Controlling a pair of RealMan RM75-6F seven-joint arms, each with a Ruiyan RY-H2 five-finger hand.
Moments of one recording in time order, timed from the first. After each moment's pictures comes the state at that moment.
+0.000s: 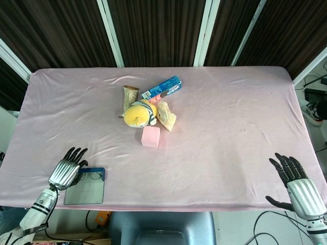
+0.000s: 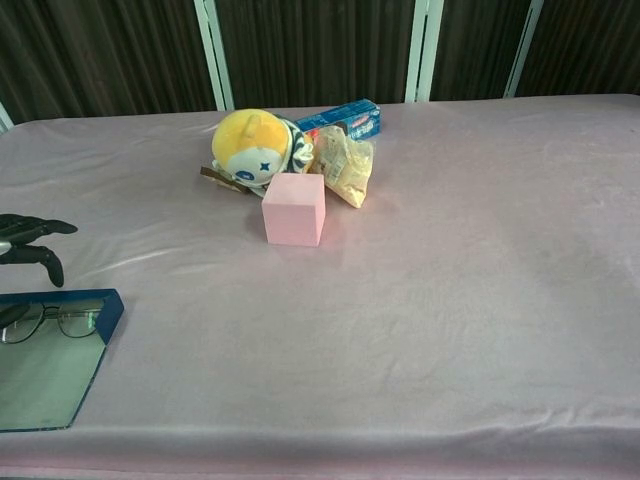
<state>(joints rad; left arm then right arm) -0.40 -1.41 0.04 -1.24 1.53 1.13 0.12 0.03 -1.04 -0.05 -1.62 -1.72 1.57 0.05</state>
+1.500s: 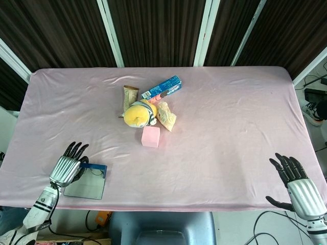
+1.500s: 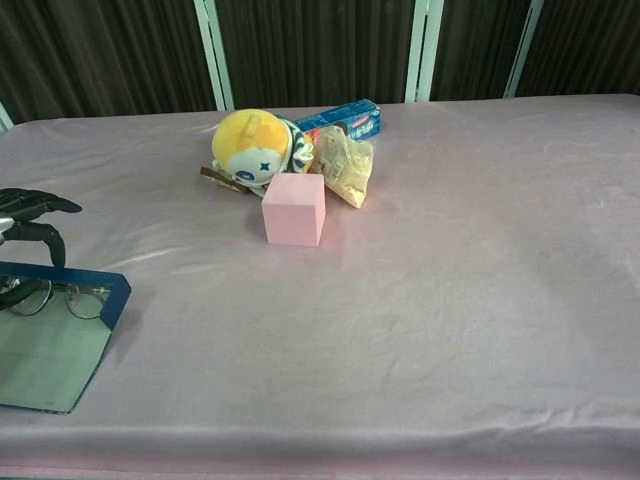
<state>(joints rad) -0.40 -1.47 0.01 -1.17 1.56 1.24 0.08 0.02 -1.04 -0.05 -1.62 -1.72 1.57 0.05</state>
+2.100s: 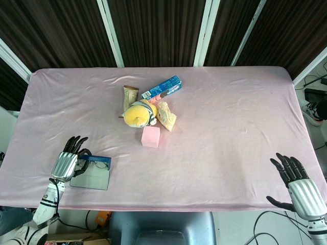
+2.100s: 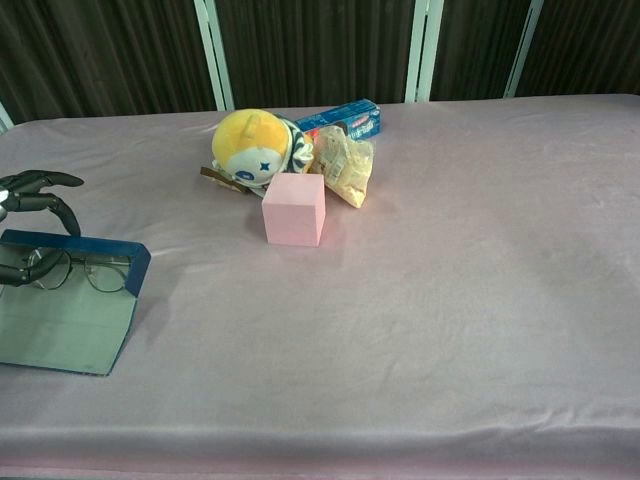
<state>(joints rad) -0.39 -1.66 -0.05 -0.92 1.55 1.35 -0.29 0.02 -1.04 -0.05 -1.61 -1.72 1.57 0.06</state>
